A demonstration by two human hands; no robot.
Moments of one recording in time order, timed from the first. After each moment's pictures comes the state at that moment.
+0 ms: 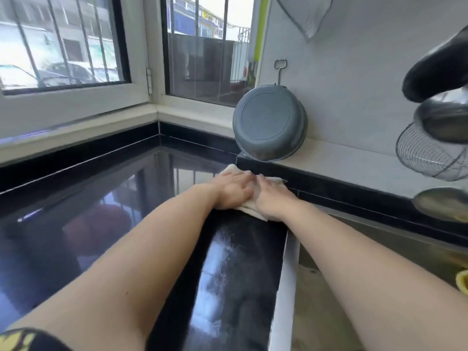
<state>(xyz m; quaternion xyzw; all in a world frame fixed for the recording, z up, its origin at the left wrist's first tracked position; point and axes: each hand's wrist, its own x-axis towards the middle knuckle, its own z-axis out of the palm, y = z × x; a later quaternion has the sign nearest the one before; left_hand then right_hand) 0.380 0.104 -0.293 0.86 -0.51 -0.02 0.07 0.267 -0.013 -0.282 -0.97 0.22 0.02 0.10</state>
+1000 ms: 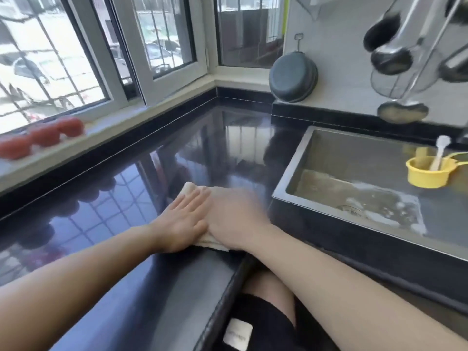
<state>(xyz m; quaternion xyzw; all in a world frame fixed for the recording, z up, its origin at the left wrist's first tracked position) 0.037 0.495 -0.291 0.91 -0.39 -0.10 -0.02 -0.043 0.329 -0.274 -1.00 0.02 0.04 0.08</state>
